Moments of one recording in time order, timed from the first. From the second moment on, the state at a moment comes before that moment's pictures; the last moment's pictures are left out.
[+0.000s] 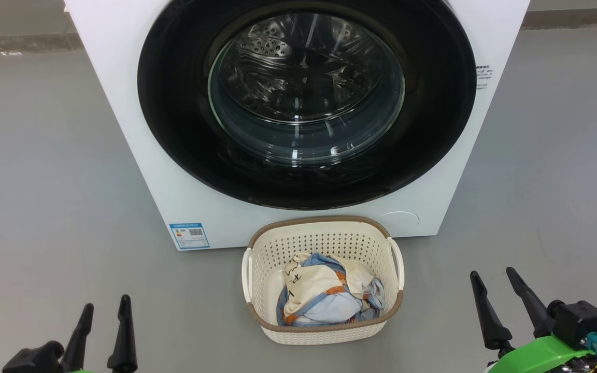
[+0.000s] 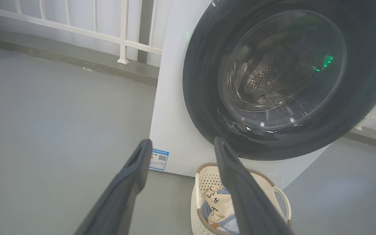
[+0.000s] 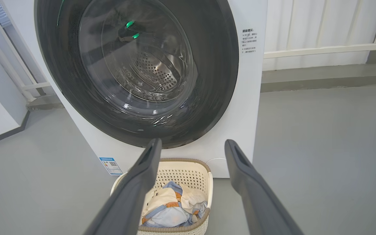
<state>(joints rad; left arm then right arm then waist) 0.02 0.08 0.00 0.19 -0.43 -0.13 -0.21 -0.01 -0.13 -0.01 0.20 0.27 0.13 -0.21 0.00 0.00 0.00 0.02</state>
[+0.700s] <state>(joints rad) 0.02 0.09 0.02 0.17 -0.26 -0.13 -0.25 -0.01 -0.11 -0.03 0.20 0.15 0.13 -0.25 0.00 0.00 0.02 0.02</state>
